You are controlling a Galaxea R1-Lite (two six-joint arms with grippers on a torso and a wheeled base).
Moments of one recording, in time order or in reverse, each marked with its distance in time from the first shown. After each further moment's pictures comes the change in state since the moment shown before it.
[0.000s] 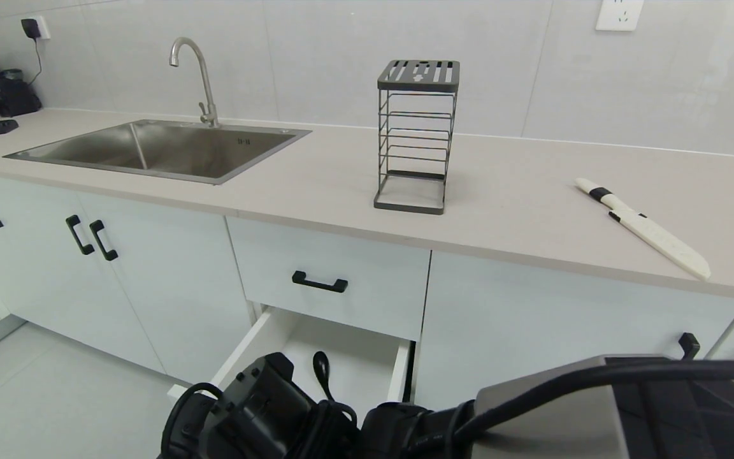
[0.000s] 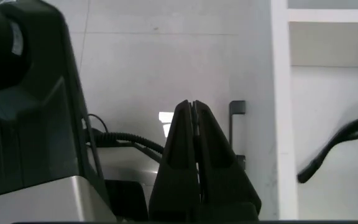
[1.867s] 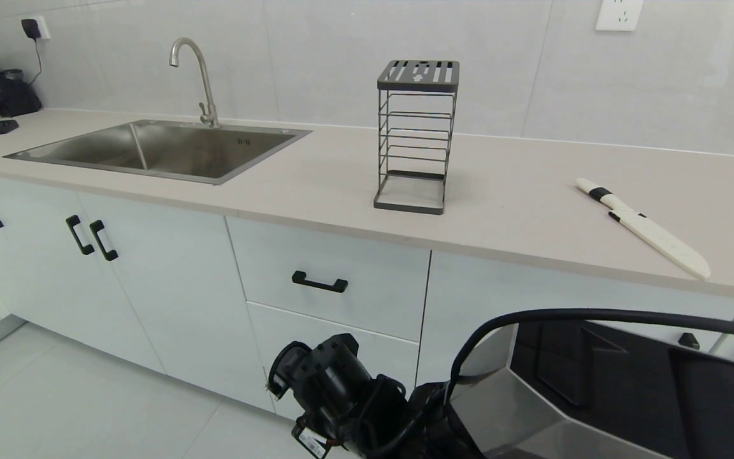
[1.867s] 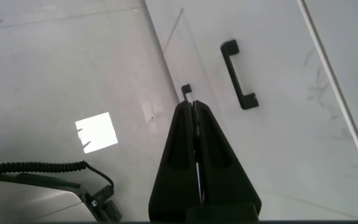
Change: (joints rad) left arm 0.000 0.000 0.000 0.000 0.000 0.000; right arm -0.158 0.076 0.199 -0.304 -0.364 -0.082
